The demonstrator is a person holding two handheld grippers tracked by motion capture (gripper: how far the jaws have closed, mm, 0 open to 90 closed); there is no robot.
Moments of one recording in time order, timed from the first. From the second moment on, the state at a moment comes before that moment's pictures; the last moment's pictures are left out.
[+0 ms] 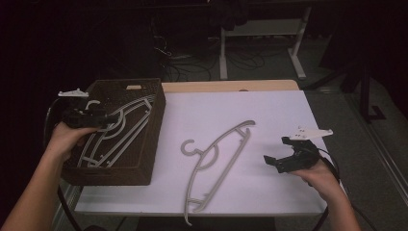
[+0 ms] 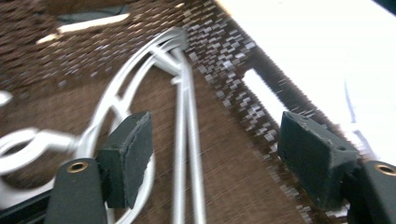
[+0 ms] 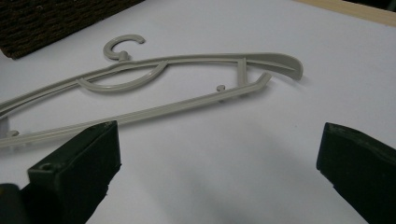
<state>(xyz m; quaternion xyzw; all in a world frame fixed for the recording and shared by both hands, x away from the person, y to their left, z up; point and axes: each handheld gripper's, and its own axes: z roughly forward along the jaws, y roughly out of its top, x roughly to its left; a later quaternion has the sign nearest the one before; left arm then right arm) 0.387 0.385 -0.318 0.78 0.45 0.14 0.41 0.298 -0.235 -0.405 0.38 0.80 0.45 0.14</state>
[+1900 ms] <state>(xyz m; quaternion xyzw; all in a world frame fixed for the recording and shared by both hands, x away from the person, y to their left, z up) 0.332 0.166 -0.409 0.85 0.30 0.03 0.43 0.380 -0.183 -0.416 0.37 0.82 0.42 0.12</state>
